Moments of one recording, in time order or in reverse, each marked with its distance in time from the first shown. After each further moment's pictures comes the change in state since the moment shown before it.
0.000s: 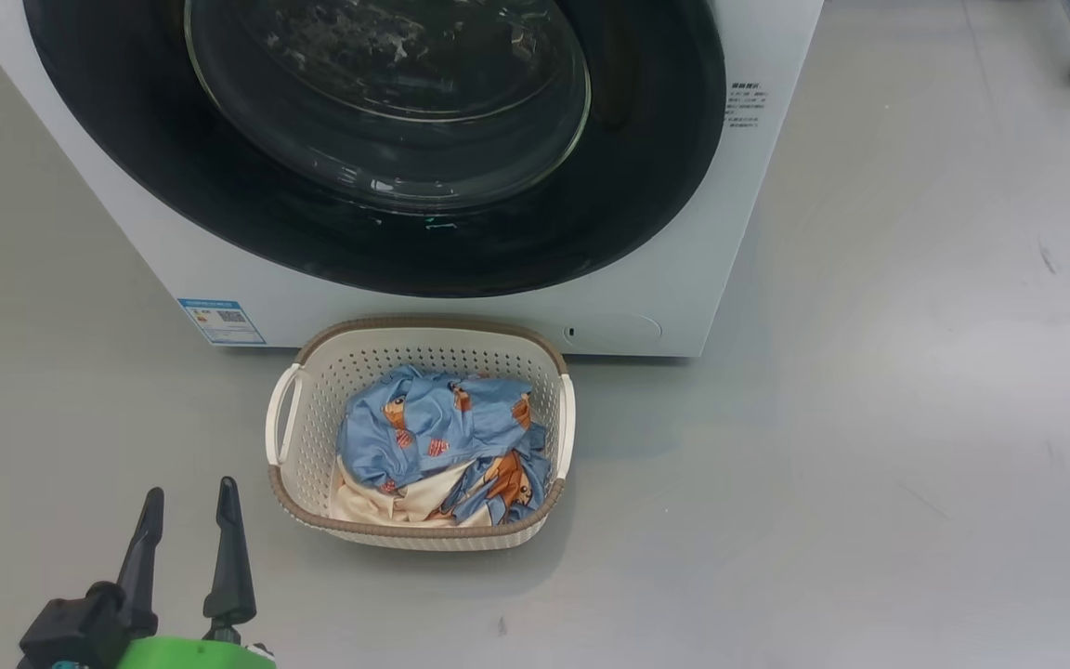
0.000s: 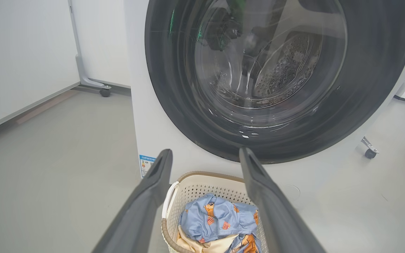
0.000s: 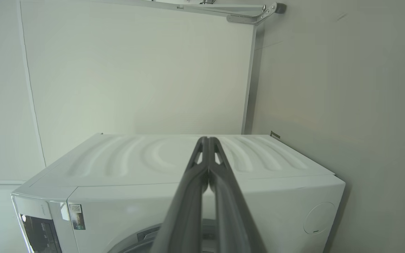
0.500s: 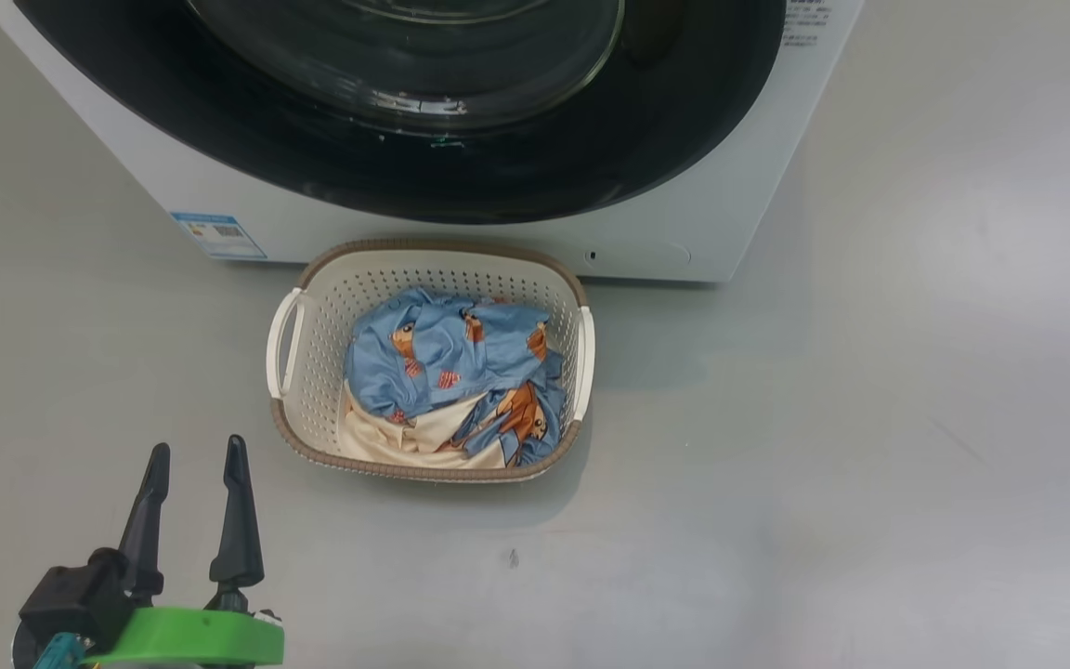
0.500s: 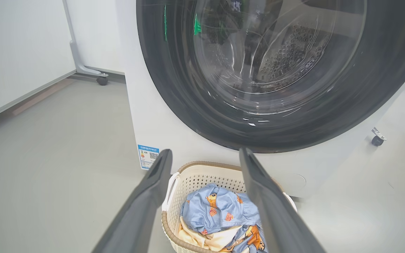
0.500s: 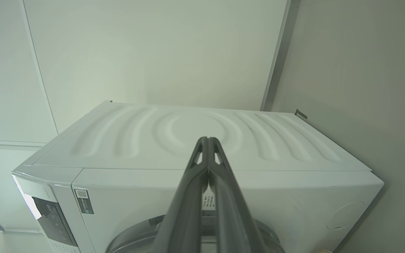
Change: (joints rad) left arm -0.041 0.000 -0.021 -0.048 0.003 0.000 0.000; right arm -0.173 -0.140 -0.011 -0.007 0.074 0.000 0.198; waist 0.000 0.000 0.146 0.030
